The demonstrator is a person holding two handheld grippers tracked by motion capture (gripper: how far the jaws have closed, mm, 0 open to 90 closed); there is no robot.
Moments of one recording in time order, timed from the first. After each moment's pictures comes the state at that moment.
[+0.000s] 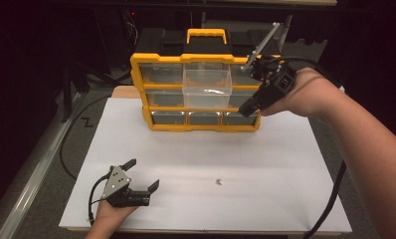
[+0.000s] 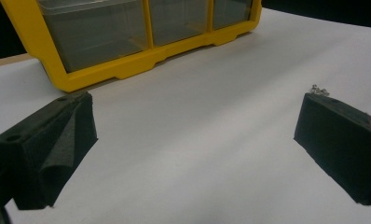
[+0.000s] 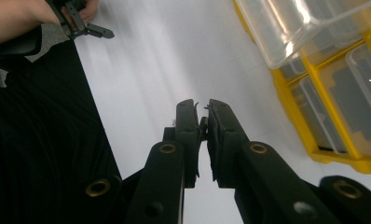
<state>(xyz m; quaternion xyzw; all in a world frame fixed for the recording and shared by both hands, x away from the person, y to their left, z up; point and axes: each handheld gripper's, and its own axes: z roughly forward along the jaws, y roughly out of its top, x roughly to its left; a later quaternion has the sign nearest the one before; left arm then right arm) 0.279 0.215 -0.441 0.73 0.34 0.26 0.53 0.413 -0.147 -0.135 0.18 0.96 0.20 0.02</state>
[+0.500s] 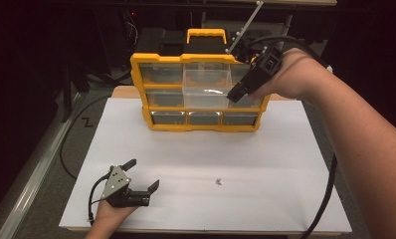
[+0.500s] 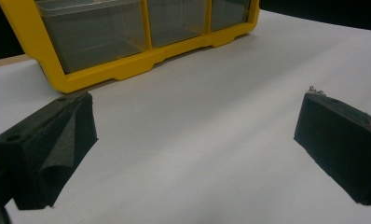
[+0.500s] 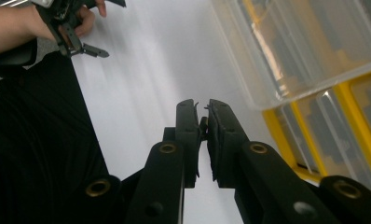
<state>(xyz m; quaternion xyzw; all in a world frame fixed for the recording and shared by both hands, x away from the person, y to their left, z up) 0.279 0.215 -0.441 0.73 0.34 0.26 0.53 0.426 -0.117 -0.109 0.17 0.97 0.19 0.04</state>
